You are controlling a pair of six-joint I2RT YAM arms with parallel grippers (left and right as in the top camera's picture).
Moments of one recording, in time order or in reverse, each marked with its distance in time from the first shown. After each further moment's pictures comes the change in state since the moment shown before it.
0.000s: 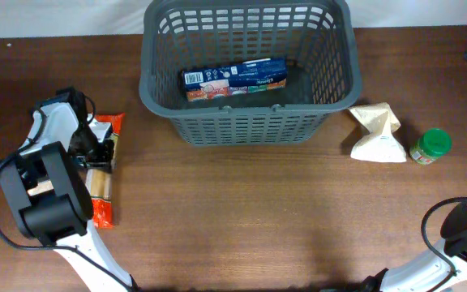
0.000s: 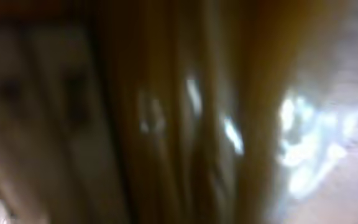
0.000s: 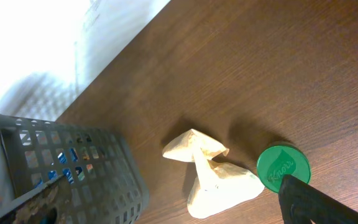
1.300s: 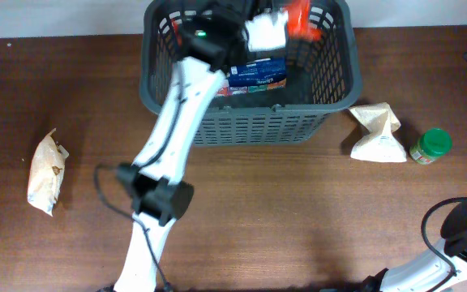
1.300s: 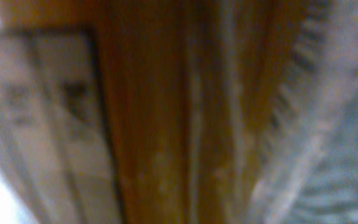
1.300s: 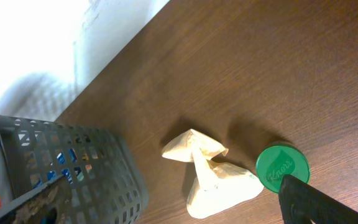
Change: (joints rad) left arm -0.801 0.277 1.178 -0.098 -0.152 0.723; right arm 0.000 0.000 0.000 0.000 0.003 0.000
